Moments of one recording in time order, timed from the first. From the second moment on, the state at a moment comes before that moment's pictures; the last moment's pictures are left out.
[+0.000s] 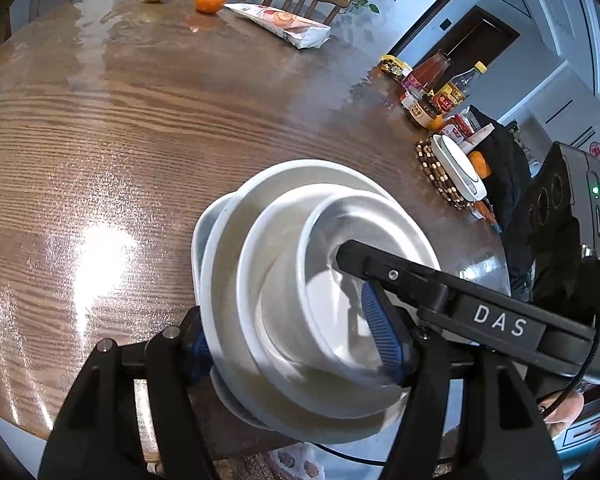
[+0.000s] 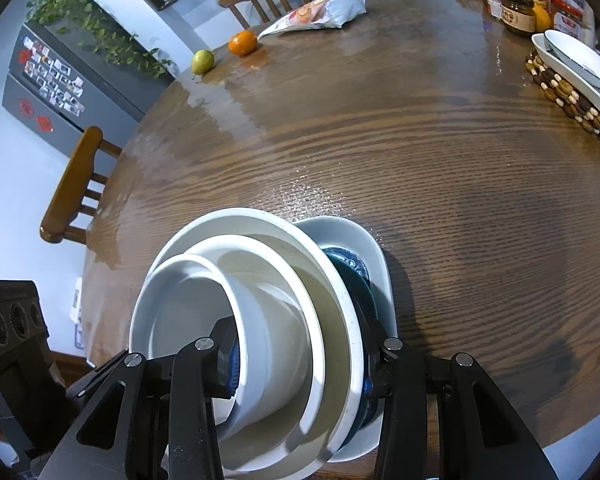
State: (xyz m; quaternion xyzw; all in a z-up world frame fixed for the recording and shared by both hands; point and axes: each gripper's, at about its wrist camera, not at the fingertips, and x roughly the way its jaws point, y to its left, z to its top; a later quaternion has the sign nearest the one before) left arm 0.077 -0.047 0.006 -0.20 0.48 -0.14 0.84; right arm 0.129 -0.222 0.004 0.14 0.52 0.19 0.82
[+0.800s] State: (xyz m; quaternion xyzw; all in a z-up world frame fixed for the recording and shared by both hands) left arm 0.089 -0.049 0.013 -0.16 0.48 -0.16 0.85; right arm 0.128 -0.219 0.017 0.11 0.51 0.17 0.84
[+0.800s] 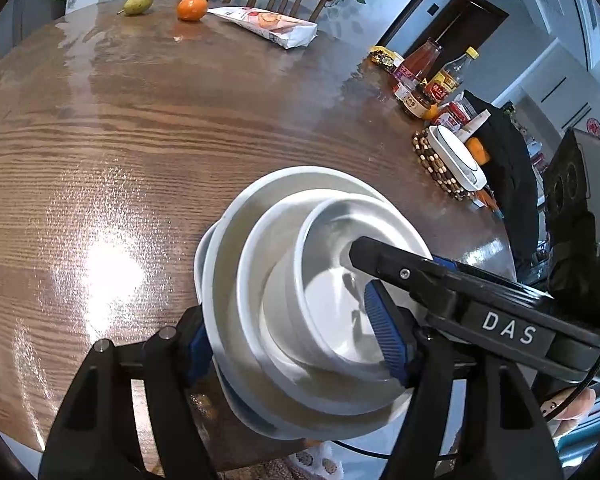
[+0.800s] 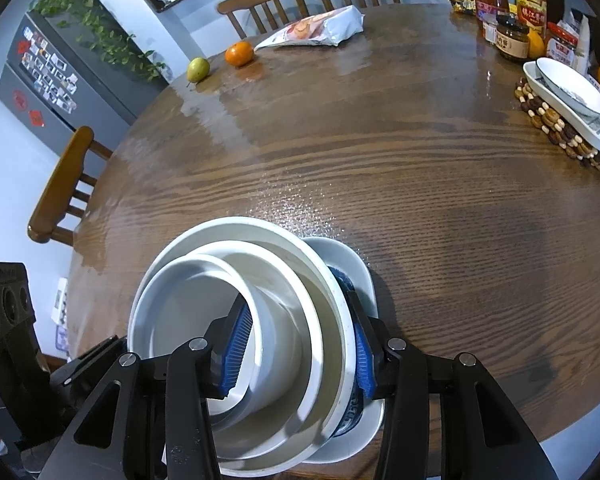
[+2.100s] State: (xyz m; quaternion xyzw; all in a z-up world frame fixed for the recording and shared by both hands) left arm 0.062 -0.022 0.042 -0.10 0.42 -0.15 0.89; right arm 0.120 -0.221 0.032 0.11 0.48 0.15 0.86
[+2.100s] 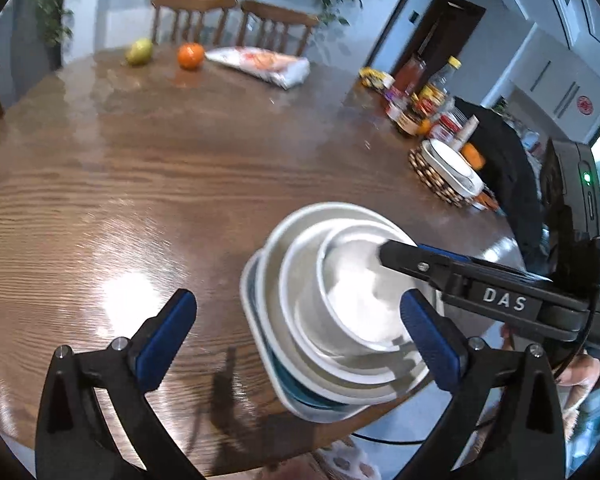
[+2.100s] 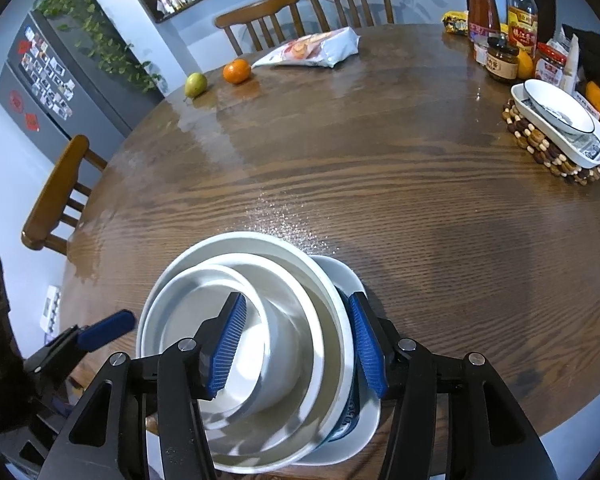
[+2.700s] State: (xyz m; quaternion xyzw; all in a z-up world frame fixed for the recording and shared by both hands) left arm -0.003 -0.035 0.040 -0.01 0.36 -0.14 0.92; right arm 0.037 -0.231 0.064 0.03 0.31 0.12 0.94
